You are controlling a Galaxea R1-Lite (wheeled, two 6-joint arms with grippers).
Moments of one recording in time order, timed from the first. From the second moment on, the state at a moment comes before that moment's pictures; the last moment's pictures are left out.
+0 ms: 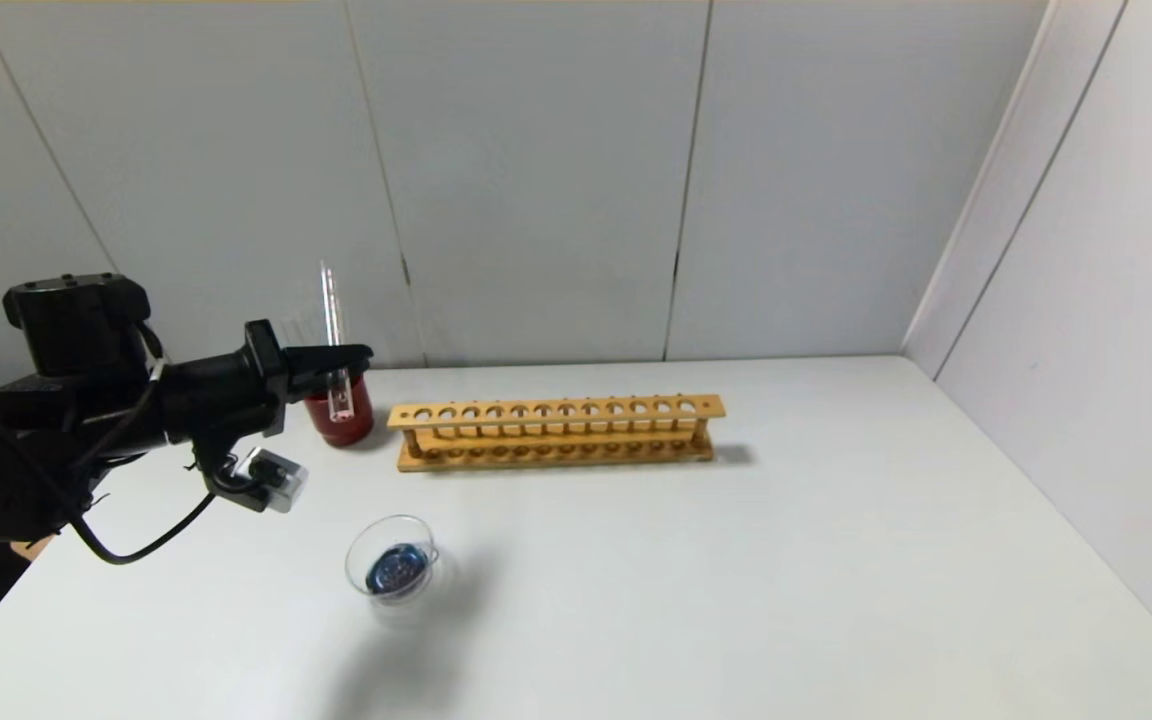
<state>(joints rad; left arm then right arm) 0.05 1.82 -0.77 -0.87 -0.89 2.27 0.00 0.00 0.00 0.00 0.00 0.00</state>
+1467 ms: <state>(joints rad) -0.04 1.64 -0.82 -0.51 -0.37 1.41 0.00 0.00 0.00 0.00 0.00 0.00</state>
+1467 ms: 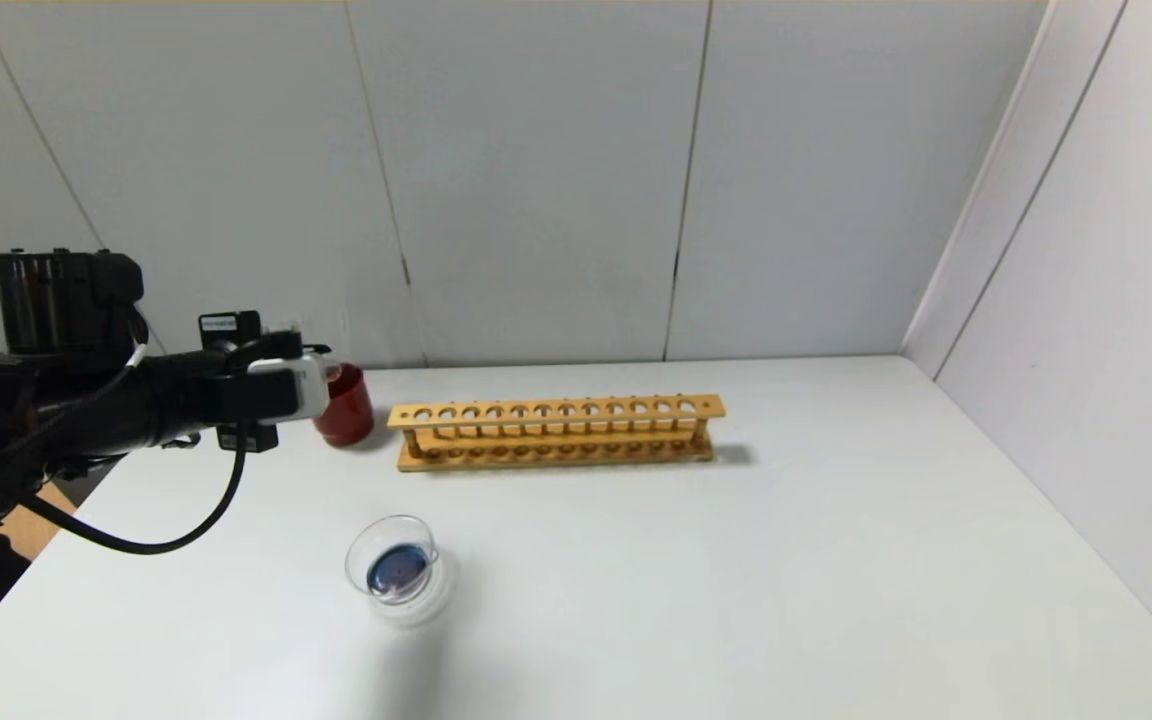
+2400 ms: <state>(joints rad) -0.10 1.48 -1.12 -0.05 -0.40 0.40 0.00 0.00 0.00 0.00 0.00 0.00</state>
